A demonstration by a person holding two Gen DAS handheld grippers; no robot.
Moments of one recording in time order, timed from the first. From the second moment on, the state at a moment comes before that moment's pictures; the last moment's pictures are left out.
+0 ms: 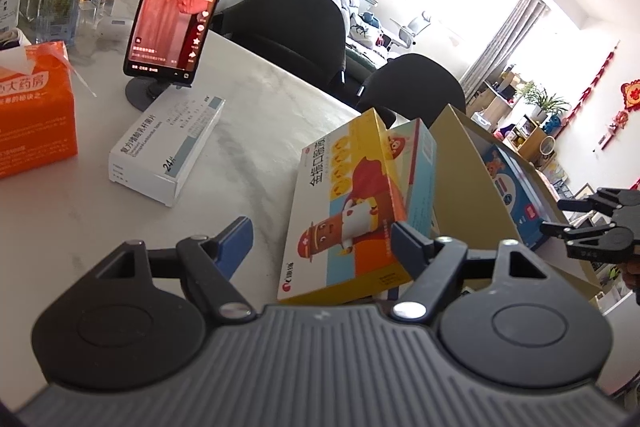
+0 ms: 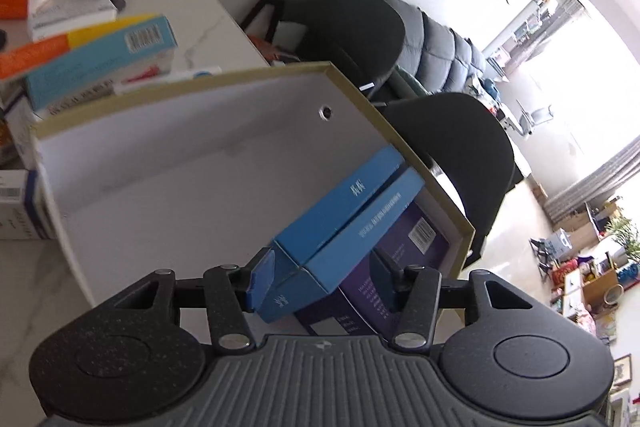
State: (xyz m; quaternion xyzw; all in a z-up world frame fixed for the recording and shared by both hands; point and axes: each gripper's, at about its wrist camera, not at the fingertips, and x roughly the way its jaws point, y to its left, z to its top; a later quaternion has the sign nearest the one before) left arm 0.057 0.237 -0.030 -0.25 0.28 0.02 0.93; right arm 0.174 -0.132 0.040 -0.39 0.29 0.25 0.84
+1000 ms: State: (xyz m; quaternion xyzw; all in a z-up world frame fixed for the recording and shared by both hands) left arm 0.063 0.230 -0.026 -0.22 0.29 0.01 0.93; right arm 0.134 -0.150 0.054 -0.27 0.26 0.23 0.90
